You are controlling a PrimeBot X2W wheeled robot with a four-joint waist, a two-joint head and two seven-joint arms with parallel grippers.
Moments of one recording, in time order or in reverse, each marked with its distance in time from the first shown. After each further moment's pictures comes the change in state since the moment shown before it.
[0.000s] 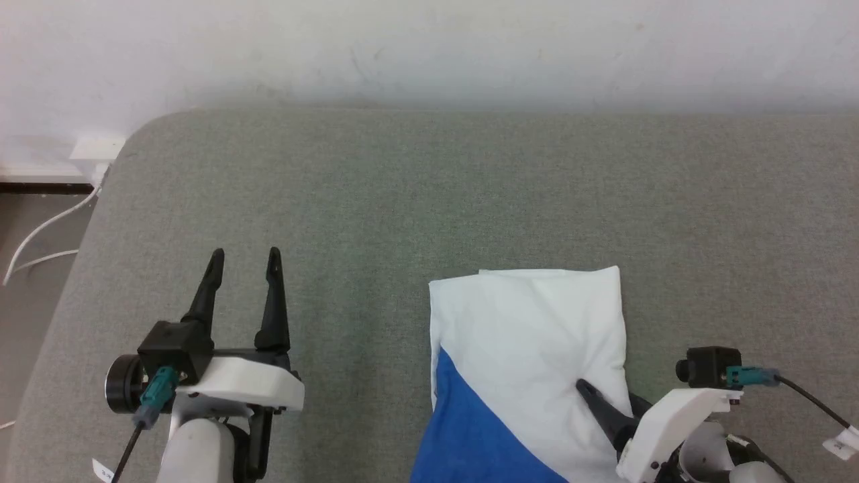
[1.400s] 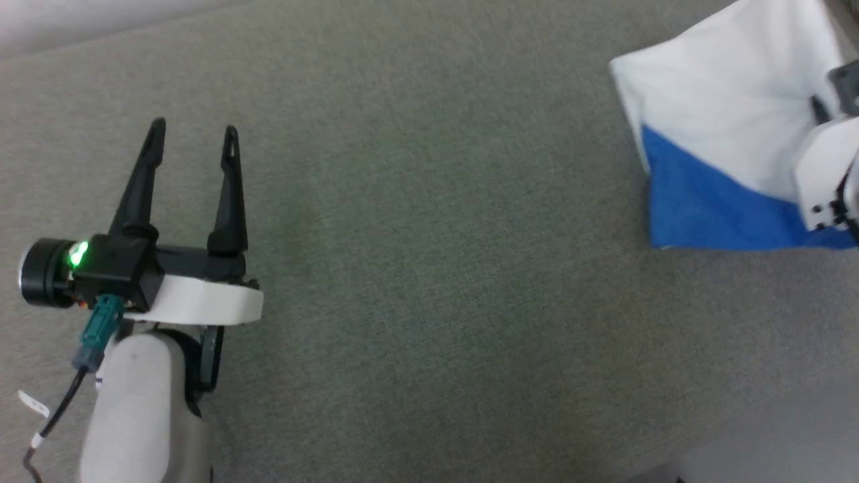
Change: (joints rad) left arm -0.171 0.097 0.000 -0.146 0.090 -0.018 0.002; right arm -0.686 -0.354 0.028 0.270 -0.650 0.002 -0.082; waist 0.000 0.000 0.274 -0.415
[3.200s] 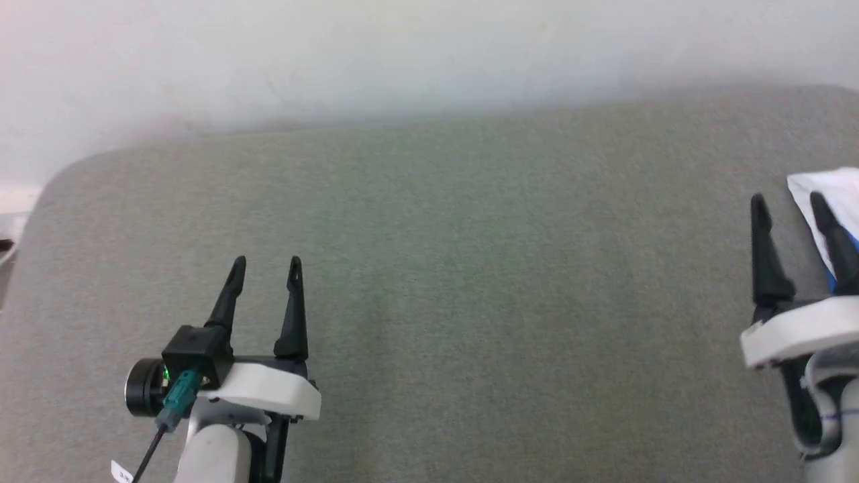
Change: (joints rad) left arm 0.177 -0.087 -0.060 0.154 -0.100 0.038 -0.002; right arm 0.508 0.240 -0.256 -0.463 0.238 0.000 -0.366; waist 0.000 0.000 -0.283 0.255
